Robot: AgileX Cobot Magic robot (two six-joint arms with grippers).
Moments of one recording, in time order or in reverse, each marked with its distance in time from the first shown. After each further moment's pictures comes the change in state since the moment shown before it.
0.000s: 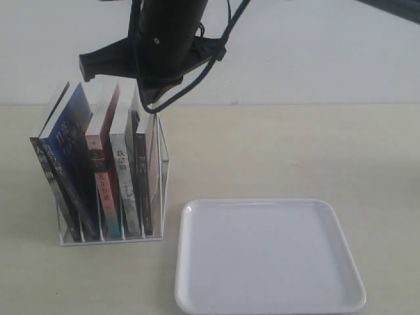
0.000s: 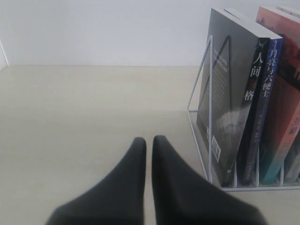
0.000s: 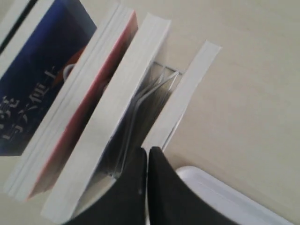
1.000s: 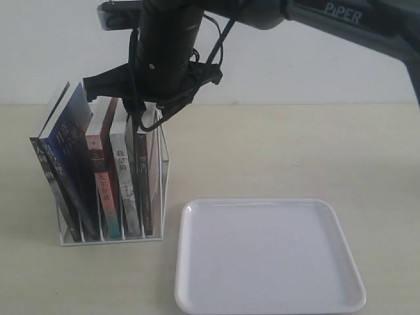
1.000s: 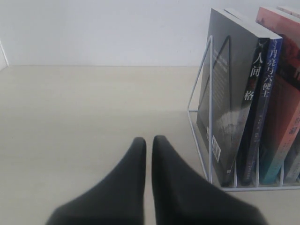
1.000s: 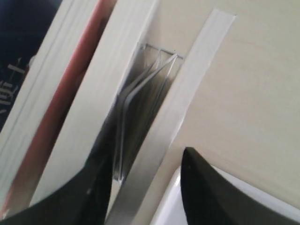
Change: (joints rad) left arm 0.000 0.000 0.000 0.000 0.000 0.000; right arm 0.000 0.066 -0.005 -0.007 -0.001 0.072
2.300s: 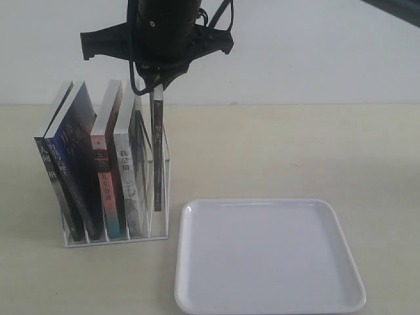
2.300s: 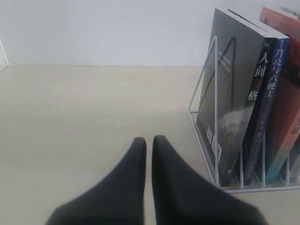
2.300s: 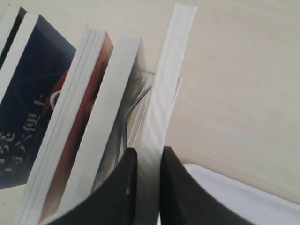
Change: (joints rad) left arm 0.000 0.000 0.000 0.000 0.000 0.000; right arm 0.006 -0.039 -0.100 -0.073 0.086 0.111
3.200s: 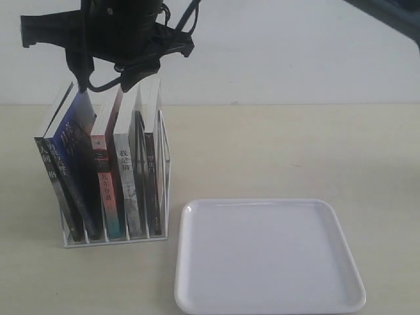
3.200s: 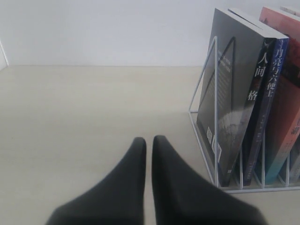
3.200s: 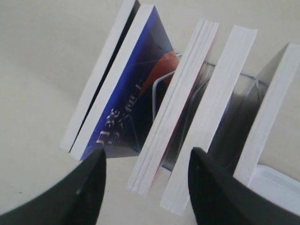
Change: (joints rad) left arm 0.000 0.000 0.000 0.000 0.000 0.000; right arm 0.050 0.032 -0.108 0.180 0.016 -0.060
